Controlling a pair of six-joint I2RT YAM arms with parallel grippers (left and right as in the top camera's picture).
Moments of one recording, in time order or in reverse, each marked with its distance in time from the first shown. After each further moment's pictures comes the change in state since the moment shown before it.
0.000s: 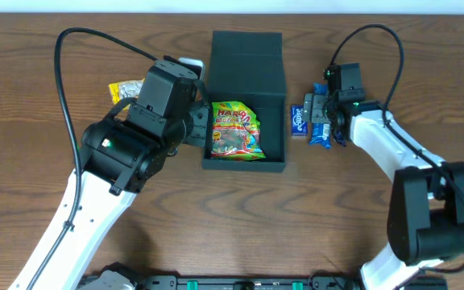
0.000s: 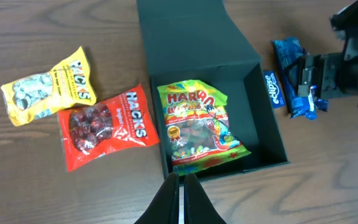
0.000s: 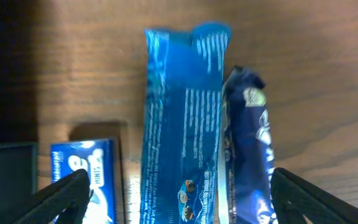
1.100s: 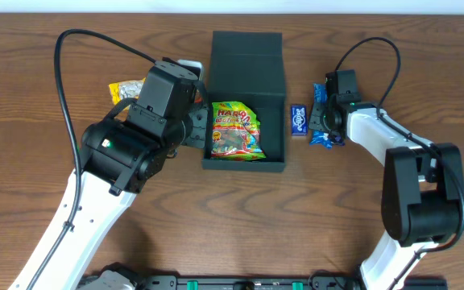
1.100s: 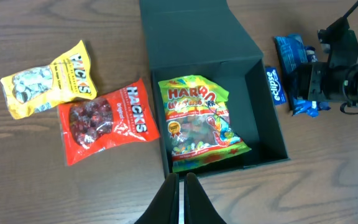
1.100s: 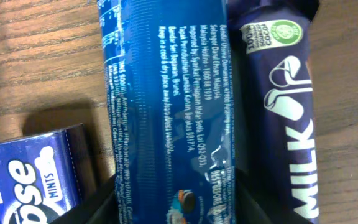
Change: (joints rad) left arm 0.000 0.000 0.000 -0.017 0.000 -0.014; right arm -0.026 0.098 0.000 -0.008 -0.077 0.121
